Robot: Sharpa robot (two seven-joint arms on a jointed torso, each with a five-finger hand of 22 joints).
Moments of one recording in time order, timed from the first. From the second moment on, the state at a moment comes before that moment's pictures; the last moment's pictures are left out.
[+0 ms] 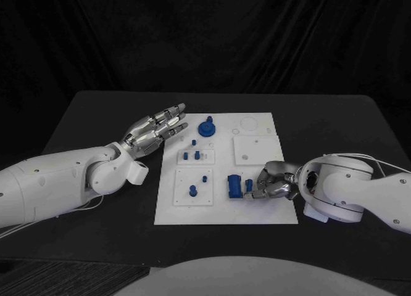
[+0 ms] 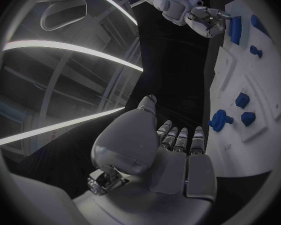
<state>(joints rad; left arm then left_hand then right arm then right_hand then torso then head) 1.15 -0.88 -0.21 1.38 -0.11 0.22 0.66 1.43 0.25 -0.20 0.22 0.52 0.17 0.09 0.05 0.03 0.00 0.06 0.00 0.00 0.00 0.06 0.00 0.00 0.15 0.00 0.16 0.01 0.00 1.20 -0.96 -0.21 1.85 -1.09 -0.06 -0.51 1.11 0.00 0.04 0.23 0.44 1.10 -0.04 1.07 1.31 1.47 -0.10 1.57 1.31 1.47 -0.15 1.46 1.29 0.05 1.47 -0.03 1.32 1.31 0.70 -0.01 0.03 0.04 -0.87</state>
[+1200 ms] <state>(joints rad) 1.15 -0.88 -0.21 1.37 -0.11 0.22 0.66 1.43 0.25 -0.20 0.21 0.52 0.17 0.09 0.05 0.03 0.00 0.06 0.00 0.00 0.00 0.06 0.00 0.00 0.15 0.00 0.16 0.01 0.00 1.20 -1.00 -0.21 1.86 -1.06 -0.06 -0.51 1.14 0.01 0.04 0.17 0.14 1.09 -0.04 1.05 1.31 1.47 -0.10 1.57 1.31 1.47 -0.15 1.46 1.29 0.05 1.47 -0.03 1.32 1.31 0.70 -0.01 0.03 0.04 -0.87</state>
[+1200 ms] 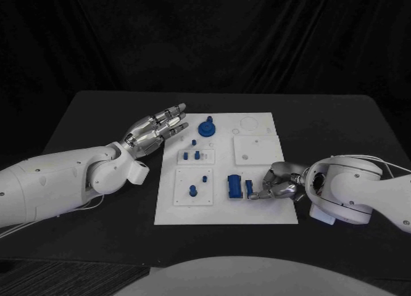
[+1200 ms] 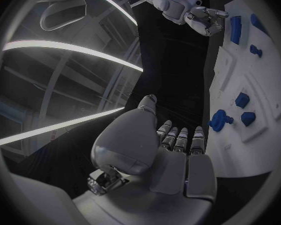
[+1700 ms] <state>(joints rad) 1.15 -0.87 -0.21 1.37 -0.11 0.22 0.66 1.43 0.25 -0.20 0.21 0.52 0.17 0.09 0.05 0.03 0.00 0.06 0.00 0.00 0.00 0.06 0.00 0.00 0.15 0.00 0.16 0.01 0.00 1.20 -0.99 -0.21 1.84 -1.05 -0.04 -0.51 1.16 0.01 0.03 0.15 0.08 1.12 -0.03 1.07 1.31 1.47 -0.10 1.57 1.31 1.47 -0.15 1.48 1.31 0.05 1.47 -0.03 1.35 1.31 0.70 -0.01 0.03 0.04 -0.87</state>
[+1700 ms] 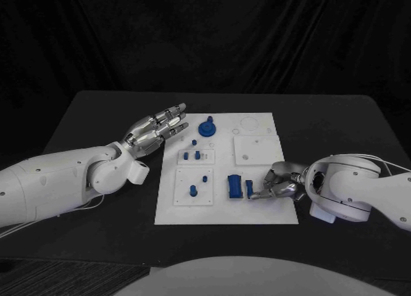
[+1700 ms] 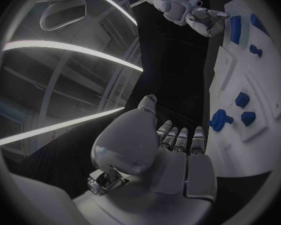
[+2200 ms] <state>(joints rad) 1.15 -0.87 -0.21 1.37 -0.11 0.22 0.66 1.43 0.25 -0.20 0.21 0.52 0.17 0.09 0.05 0.03 0.00 0.06 0.00 0.00 0.00 0.06 0.00 0.00 0.15 0.00 0.16 0.01 0.00 1.20 -0.97 -0.21 1.82 -1.04 -0.04 -0.51 1.16 0.01 0.02 0.14 0.08 1.13 -0.03 1.08 1.31 1.47 -0.10 1.57 1.31 1.47 -0.15 1.48 1.31 0.05 1.47 -0.03 1.35 1.31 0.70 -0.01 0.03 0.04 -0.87</state>
